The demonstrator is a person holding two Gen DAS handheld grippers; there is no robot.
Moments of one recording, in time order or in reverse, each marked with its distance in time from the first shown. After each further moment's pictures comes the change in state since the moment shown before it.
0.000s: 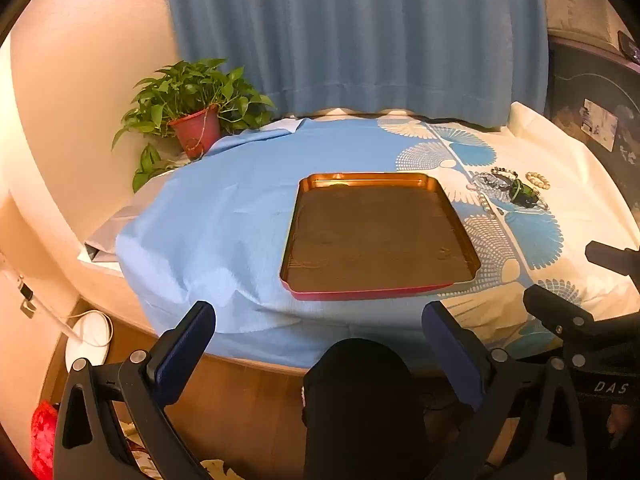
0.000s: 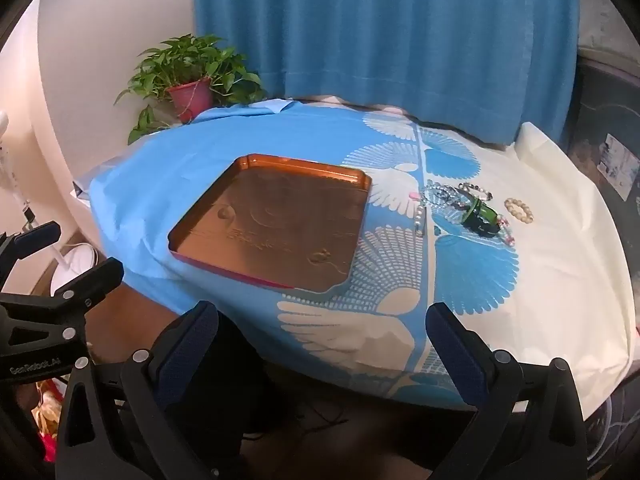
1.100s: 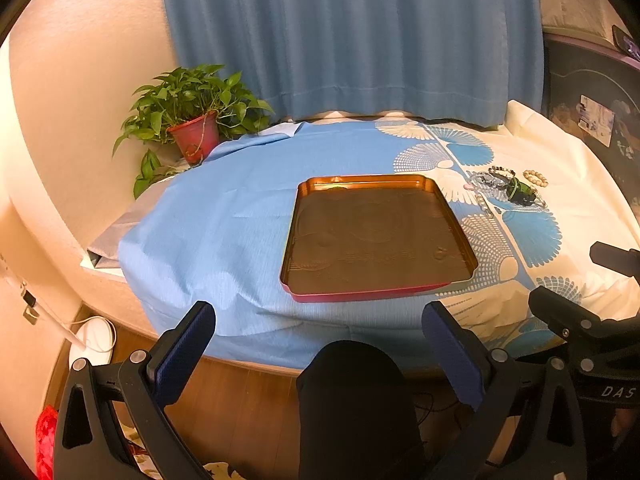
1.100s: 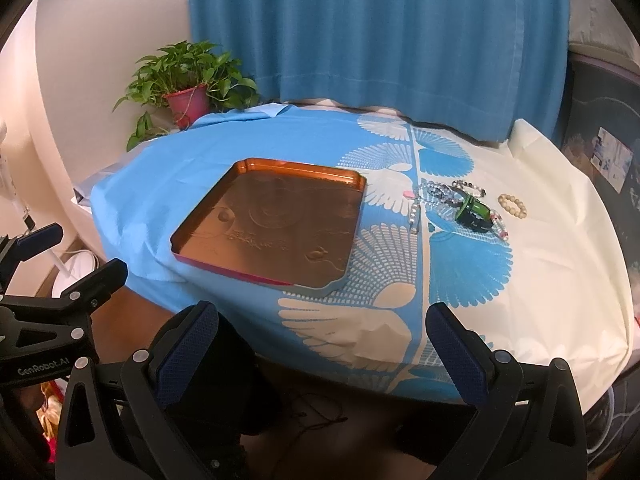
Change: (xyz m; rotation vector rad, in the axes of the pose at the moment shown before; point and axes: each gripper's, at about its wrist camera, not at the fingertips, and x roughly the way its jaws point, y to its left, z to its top) left arm -0.010 -0.003 0.002 0.017 -0.013 0.001; right arm -0.012 -0.003 -0.005 0.020 -0.002 -0.007
